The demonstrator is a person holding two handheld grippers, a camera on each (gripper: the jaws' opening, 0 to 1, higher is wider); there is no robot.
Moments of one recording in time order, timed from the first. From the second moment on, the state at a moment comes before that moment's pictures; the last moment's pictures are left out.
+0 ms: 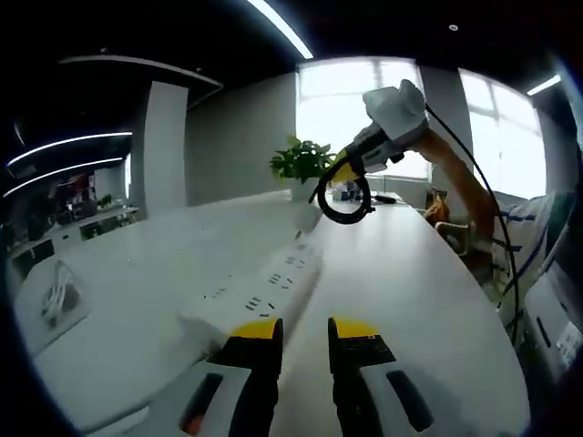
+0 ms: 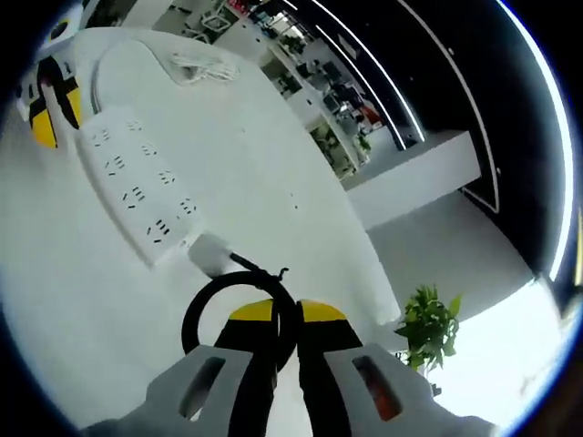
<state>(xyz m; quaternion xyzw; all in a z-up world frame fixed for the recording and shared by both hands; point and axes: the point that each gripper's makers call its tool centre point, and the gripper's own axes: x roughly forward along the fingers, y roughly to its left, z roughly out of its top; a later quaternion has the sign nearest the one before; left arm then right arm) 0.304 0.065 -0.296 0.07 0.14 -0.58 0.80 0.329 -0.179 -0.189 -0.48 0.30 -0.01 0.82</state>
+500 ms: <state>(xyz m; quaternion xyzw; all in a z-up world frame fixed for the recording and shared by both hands) 0.303 0.065 -0.291 0.07 0.13 -0.59 0.80 0.320 -0.160 -0.180 -0.47 0.29 0.01 0.83</state>
